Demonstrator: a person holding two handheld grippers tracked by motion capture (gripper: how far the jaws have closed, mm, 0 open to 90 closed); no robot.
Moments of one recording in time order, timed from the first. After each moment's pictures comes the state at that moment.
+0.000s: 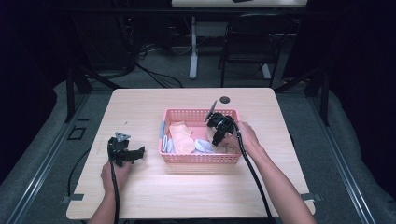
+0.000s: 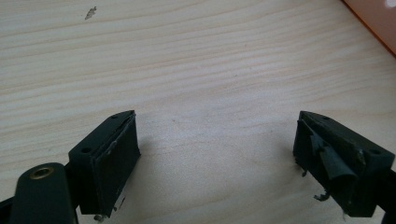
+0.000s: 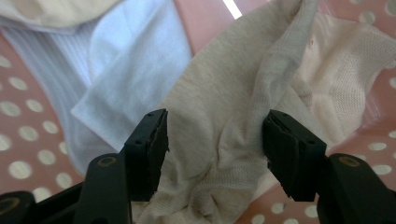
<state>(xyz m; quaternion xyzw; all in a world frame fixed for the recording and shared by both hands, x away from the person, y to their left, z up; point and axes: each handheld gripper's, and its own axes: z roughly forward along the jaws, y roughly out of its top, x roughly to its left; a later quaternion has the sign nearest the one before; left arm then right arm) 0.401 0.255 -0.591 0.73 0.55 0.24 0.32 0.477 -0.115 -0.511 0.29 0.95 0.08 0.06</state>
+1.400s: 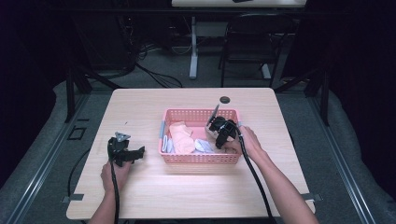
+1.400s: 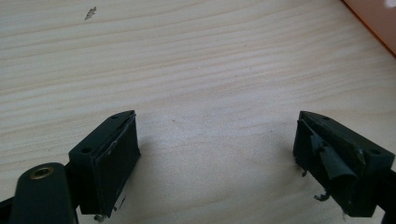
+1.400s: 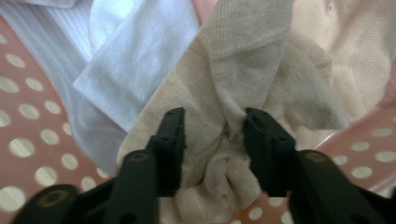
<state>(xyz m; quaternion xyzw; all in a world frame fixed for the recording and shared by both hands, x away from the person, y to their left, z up) 0.401 0.255 -0.591 0.73 0.55 0.24 0.32 0.466 -0.121 -0.517 0.31 0.95 0.07 0.05</state>
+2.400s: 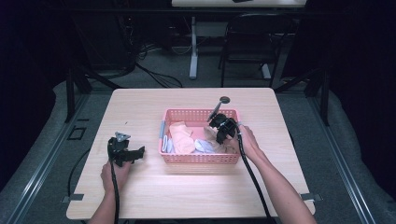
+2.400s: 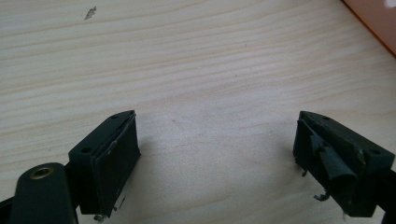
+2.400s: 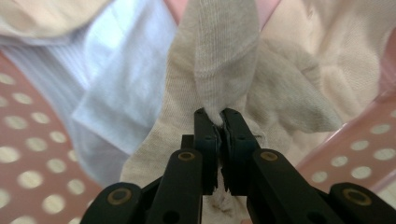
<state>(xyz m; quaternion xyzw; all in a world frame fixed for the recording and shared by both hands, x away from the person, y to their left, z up) 0.401 0.255 -0.591 0.73 0.55 0.24 0.32 0.471 -0.123 -0.511 0.37 0.92 0.10 0.04</state>
